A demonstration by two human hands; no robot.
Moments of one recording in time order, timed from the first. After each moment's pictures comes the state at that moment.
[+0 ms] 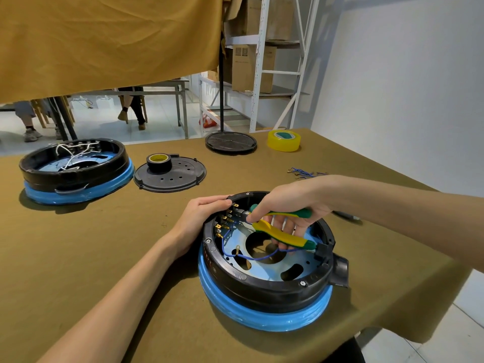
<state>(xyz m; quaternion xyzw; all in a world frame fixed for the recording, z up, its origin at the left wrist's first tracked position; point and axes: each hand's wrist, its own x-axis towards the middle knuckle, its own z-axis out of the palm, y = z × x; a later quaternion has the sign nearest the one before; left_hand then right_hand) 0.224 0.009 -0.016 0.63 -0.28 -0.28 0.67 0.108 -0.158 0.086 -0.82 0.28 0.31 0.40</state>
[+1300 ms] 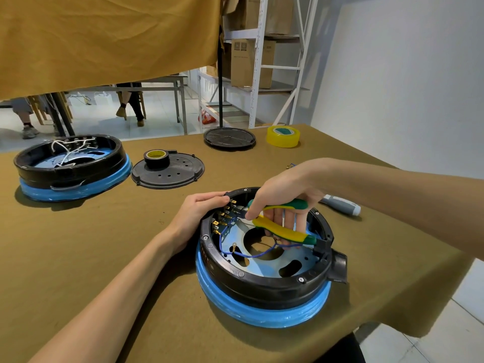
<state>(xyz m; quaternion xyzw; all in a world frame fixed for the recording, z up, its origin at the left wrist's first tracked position) 0.226 0.008 -0.018 0.65 -0.29 -0.26 0.65 0.121 -0.154 0.102 -0.83 0.27 0.38 0.32</state>
